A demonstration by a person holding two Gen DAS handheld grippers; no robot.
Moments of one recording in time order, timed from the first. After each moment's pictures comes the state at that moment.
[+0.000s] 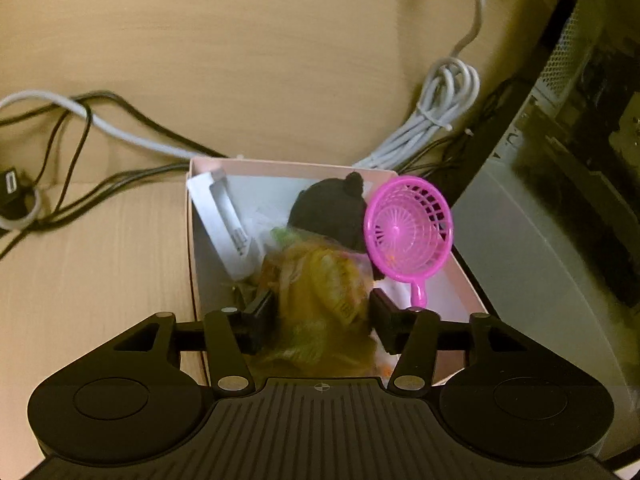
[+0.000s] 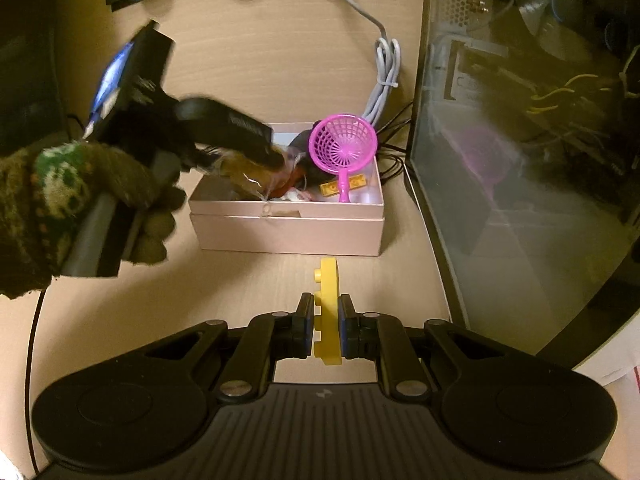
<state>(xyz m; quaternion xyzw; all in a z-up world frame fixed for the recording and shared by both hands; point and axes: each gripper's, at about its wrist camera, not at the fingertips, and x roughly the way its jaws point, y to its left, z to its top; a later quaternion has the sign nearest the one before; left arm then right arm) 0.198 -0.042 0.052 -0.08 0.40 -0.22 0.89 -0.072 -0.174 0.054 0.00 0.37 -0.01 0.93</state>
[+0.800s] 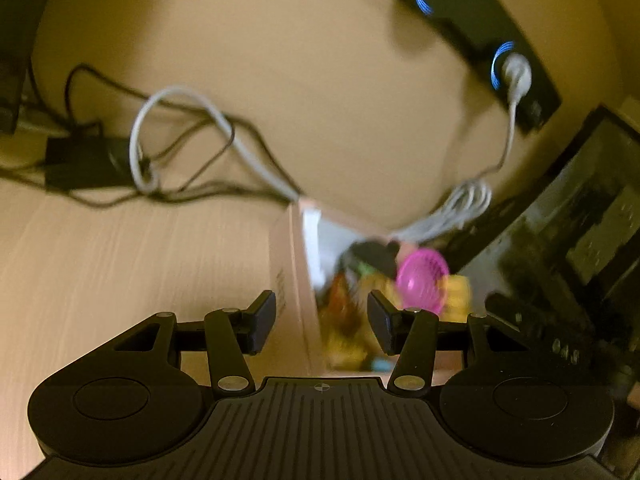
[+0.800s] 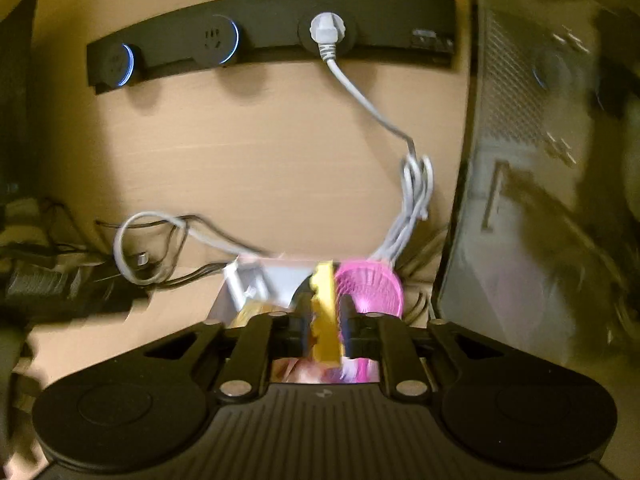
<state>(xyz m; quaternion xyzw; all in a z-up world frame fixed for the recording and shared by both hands) 0.139 0.071 0.068 -0.24 0.35 -0.18 0.89 0.044 -0.169 0.095 -0.01 0.27 0.00 0.96</state>
